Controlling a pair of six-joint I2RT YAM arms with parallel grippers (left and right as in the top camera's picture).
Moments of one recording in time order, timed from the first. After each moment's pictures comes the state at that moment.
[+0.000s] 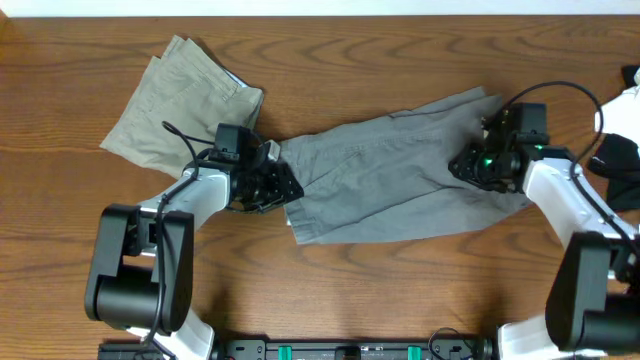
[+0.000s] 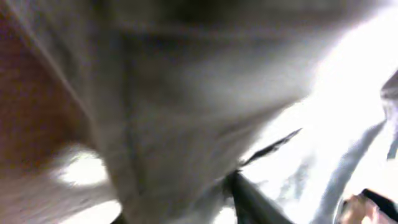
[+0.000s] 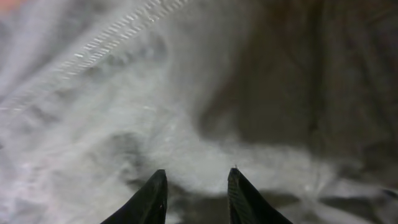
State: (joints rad) left arm -0.16 1.78 0.86 -0.34 0.67 -0.41; right arm -0.06 1.69 0.97 -0.51 -0.31 0.33
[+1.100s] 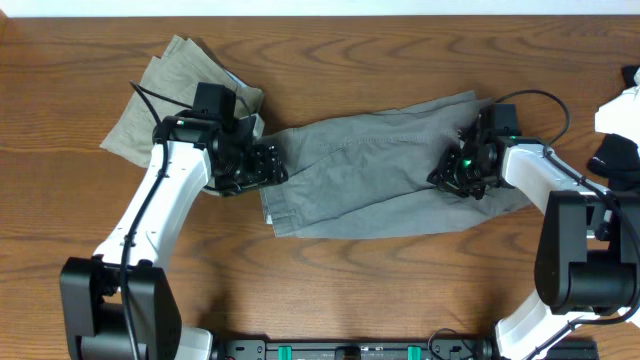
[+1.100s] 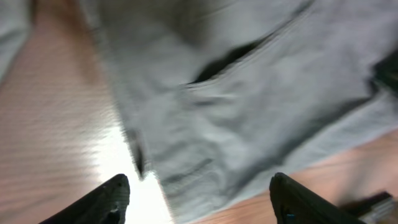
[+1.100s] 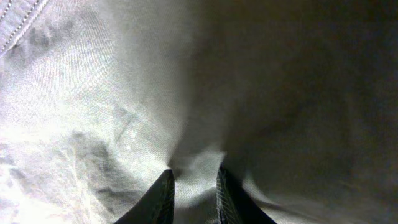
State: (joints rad) left arm -0.14 1.62 1.20 -0.98 0.41 -0.25; right arm -0.01 1.86 1.02 -0.56 -0.40 0.43
